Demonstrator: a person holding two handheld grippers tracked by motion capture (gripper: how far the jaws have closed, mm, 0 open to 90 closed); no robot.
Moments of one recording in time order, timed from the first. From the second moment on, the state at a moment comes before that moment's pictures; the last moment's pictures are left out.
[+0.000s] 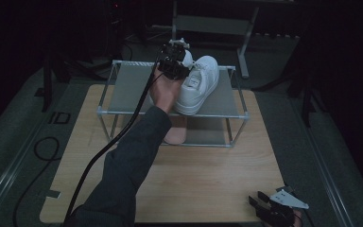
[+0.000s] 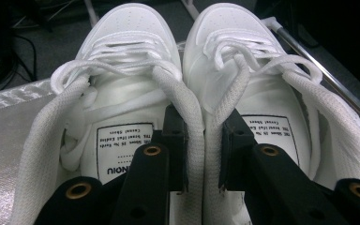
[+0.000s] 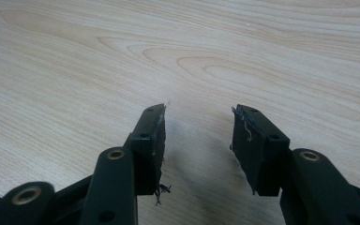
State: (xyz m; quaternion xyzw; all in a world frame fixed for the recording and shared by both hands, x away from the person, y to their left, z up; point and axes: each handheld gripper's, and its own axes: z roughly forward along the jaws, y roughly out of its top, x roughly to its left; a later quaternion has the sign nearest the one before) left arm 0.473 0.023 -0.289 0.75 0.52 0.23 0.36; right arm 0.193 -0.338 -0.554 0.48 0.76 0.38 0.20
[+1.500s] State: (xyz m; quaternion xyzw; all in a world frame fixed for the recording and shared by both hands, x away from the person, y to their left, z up) left arm 0.480 0.044 -0.297 0.71 0.56 0.25 0.33; right arm 0.193 -0.339 -0.554 0.48 0.76 0.38 0.21
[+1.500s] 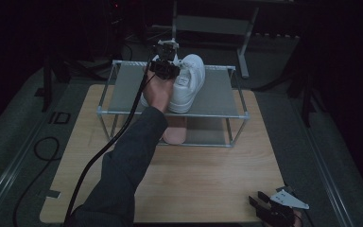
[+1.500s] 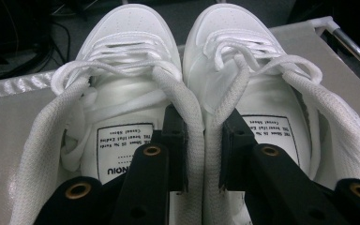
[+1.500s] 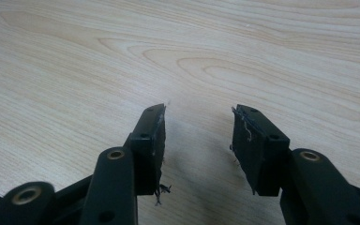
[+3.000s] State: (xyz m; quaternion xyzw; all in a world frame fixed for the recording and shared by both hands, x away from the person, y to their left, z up) left arm 0.481 0.045 -0.302 0.67 0.61 0.28 0.32; right arm 0.192 -0.339 -0.553 0.48 0.76 0.38 0.20
